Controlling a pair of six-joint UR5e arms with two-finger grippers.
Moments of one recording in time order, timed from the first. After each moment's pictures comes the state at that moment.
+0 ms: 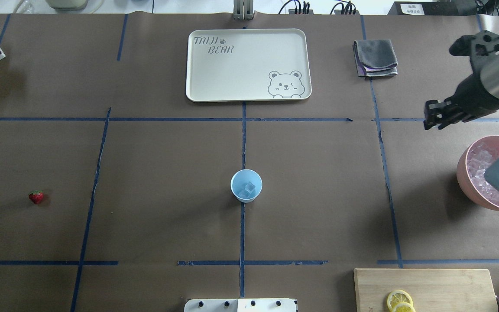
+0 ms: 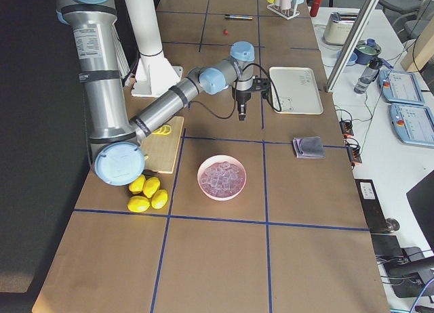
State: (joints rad) left arm -1.59 -1.48 -1.79 -1.50 -2.44 0.05; right arm 0.96 -1.33 2.08 -1.74 2.16 0.77
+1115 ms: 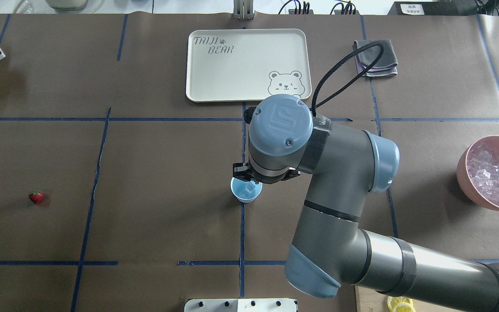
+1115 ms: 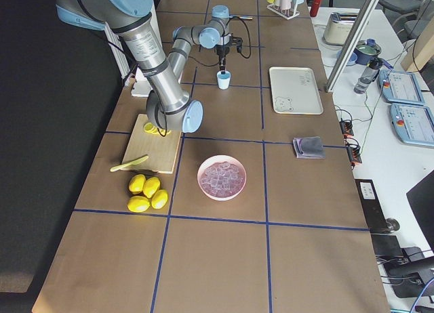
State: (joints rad) left arm -1.58 -1.48 -1.79 -1.50 -2.43 0.05; right arm 0.44 -0.82 1.81 -1.81 1.82 1.23
